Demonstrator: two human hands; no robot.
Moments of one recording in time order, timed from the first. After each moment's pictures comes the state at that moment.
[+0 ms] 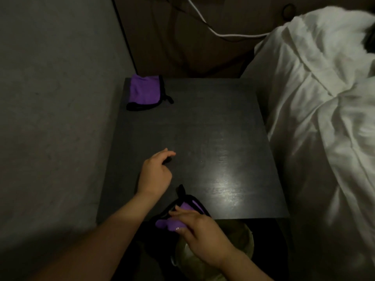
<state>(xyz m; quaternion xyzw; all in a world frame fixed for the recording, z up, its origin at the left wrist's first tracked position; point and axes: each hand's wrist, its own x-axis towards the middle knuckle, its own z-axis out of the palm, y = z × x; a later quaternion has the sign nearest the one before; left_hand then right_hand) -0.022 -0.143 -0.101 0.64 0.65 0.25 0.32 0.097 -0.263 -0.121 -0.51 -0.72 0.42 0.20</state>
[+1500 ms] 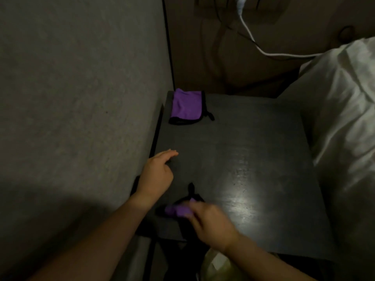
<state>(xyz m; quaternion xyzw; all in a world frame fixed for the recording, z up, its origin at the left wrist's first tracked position) -0.111 -0.096 -0.082 0.64 0.67 0.25 0.29 0.040 -0.182 -0.101 -0.48 -0.77 0.39 0.16</state>
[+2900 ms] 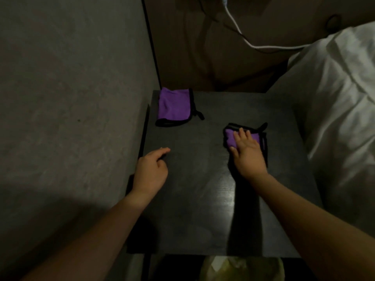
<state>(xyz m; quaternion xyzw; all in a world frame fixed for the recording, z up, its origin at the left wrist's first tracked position) -0.101 -0.067 -0.090 0.61 0.69 0.25 0.30 0.144 -0.050 -0.138 -0.73 -0.67 0.13 0.09</state>
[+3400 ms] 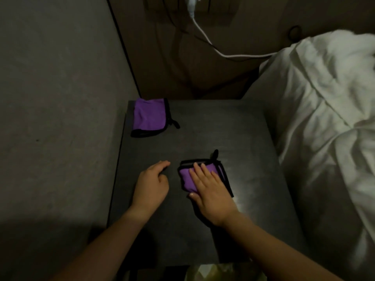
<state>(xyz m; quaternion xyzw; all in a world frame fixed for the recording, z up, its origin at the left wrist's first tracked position) -0.045 -0.080 -0.094 0.61 0.67 0.22 0.36 0.119 -0.124 -0.150 -0.61 -0.78 0.14 0.03</state>
